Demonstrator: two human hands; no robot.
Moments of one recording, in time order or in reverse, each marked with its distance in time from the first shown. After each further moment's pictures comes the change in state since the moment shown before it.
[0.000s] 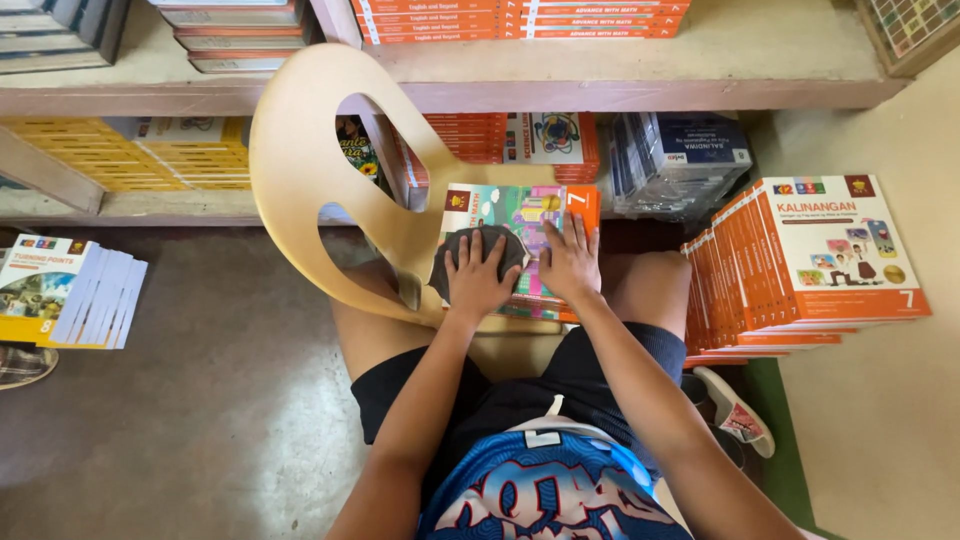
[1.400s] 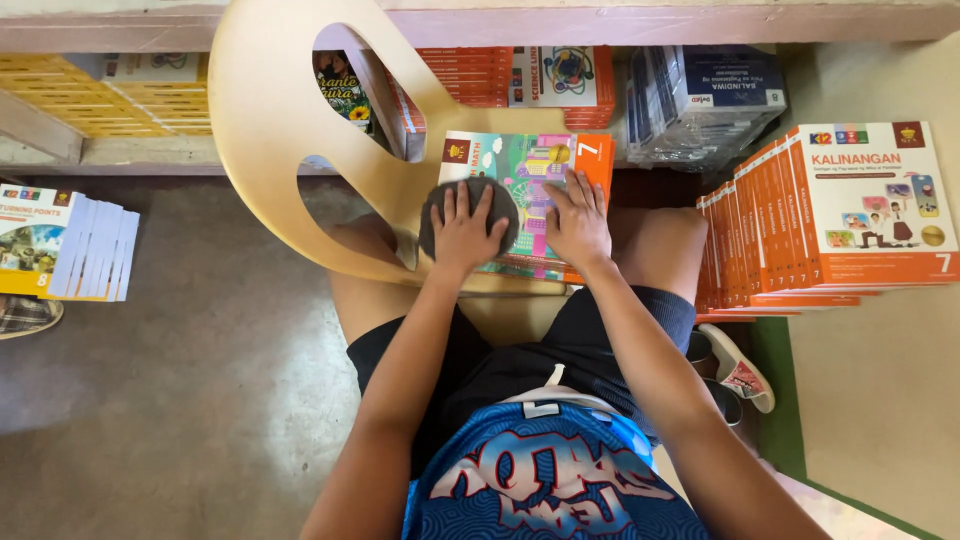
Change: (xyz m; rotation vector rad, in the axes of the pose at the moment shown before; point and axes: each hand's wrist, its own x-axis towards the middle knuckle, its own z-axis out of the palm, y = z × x) left_hand 0.021 -0.027 0.013 0.070 -0.025 -0.030; right_hand -0.004 0.007 0.004 0.087 0.095 -0.112
